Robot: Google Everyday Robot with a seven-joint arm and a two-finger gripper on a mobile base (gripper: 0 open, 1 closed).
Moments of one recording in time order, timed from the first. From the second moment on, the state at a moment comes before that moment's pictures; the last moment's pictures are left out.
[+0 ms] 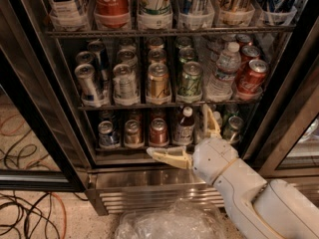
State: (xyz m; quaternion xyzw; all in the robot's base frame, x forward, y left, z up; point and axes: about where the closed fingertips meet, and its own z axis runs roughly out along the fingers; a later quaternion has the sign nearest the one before) arm 0.479 -0.056 0.834 -0.27 0.63 0.17 0.71
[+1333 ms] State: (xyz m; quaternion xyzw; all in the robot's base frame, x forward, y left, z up) arm 0.480 -0.014 0.829 -0.25 0.61 0.17 0.73
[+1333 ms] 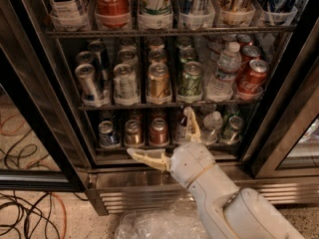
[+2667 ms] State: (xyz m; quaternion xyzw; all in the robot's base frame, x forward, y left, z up) arm 0.489 -0.046 0.814 -0.19 0.64 0.15 0.73
